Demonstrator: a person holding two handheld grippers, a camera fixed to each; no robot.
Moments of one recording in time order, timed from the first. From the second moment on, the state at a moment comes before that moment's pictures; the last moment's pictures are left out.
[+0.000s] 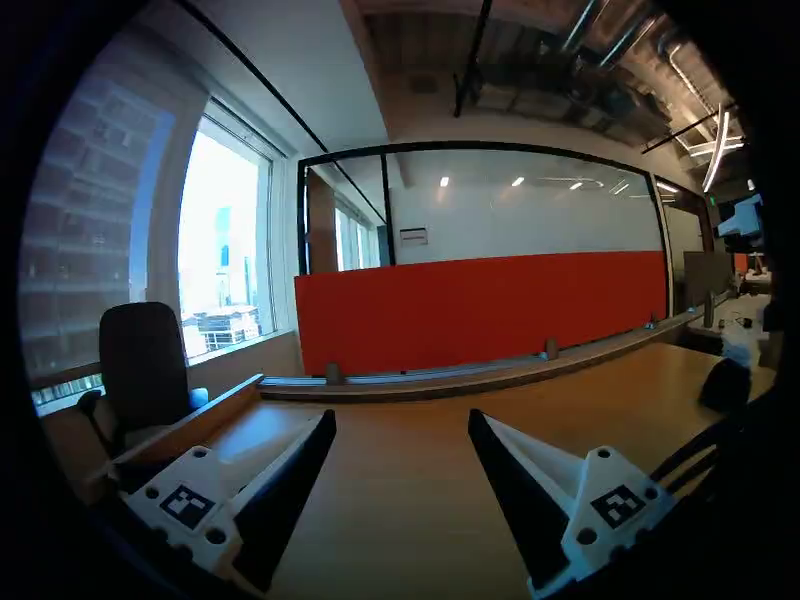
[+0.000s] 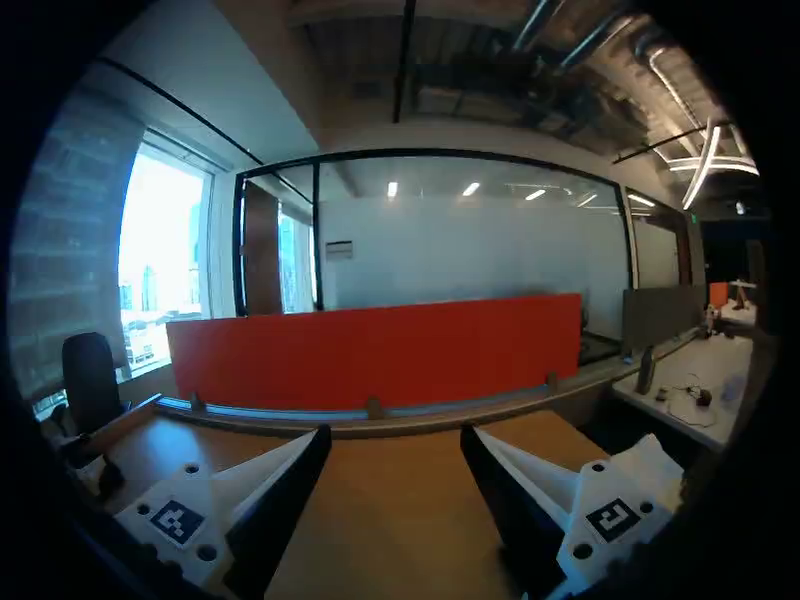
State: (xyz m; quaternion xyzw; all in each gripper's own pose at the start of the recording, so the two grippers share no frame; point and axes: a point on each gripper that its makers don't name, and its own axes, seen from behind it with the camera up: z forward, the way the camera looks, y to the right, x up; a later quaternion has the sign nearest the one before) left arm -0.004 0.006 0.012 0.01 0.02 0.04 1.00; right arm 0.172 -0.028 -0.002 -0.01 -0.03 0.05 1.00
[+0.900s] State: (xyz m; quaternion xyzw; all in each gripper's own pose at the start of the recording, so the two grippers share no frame) left arm -0.081 0.010 0.016 0.00 0.03 0.02 1.00; right arm 0.110 -0.034 -0.001 -0.01 -0.03 0.04 1.00
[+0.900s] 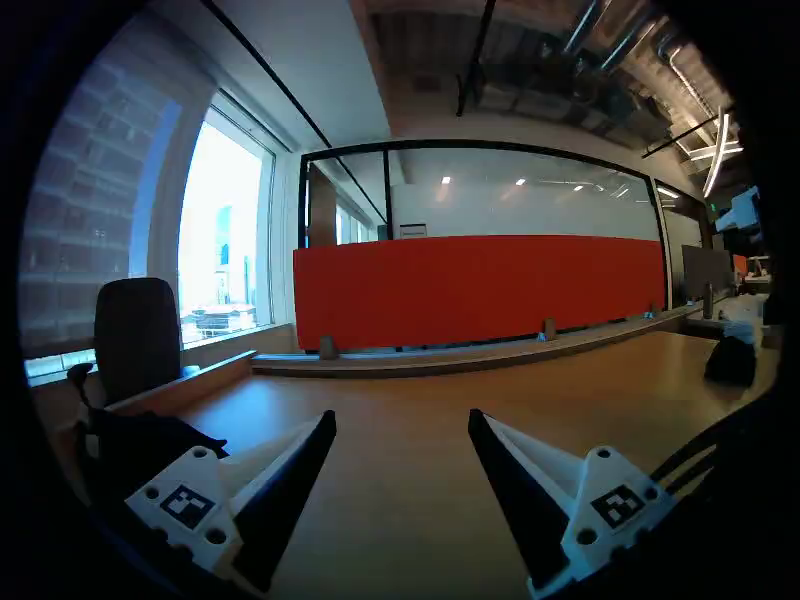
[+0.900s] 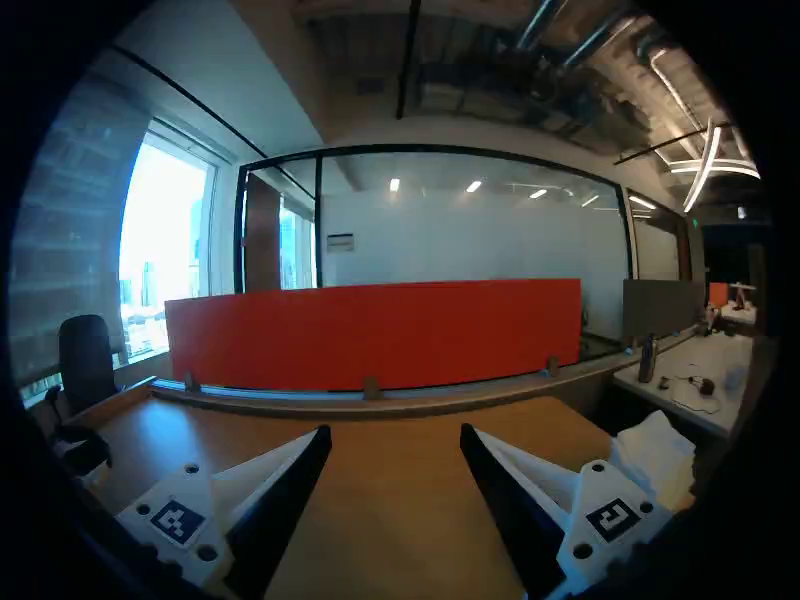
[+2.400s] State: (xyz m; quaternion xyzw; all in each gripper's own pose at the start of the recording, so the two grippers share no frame) left arm -0.099 0.001 0.016 0.01 0.02 0.00 1.00; right arm 0.115 -0.012 0.009 -0.01 -0.01 0.03 1.00
